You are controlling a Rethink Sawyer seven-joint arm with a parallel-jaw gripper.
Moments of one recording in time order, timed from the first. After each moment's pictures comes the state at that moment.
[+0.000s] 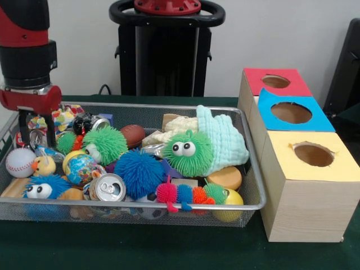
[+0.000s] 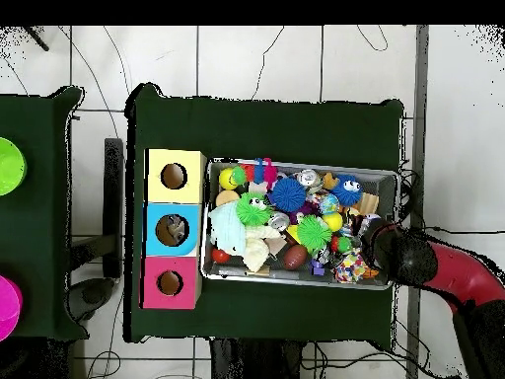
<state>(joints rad) -0.98 -0.56 0.39 1.65 -0.53 0.41 1.72</state>
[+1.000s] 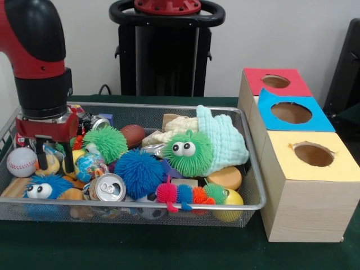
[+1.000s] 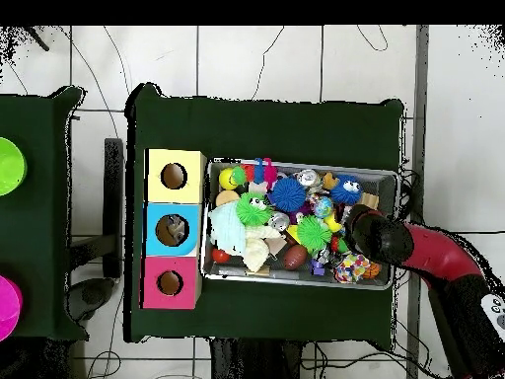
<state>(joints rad) -0.89 -0.46 0.37 1.56 -0.53 0.41 1.72</state>
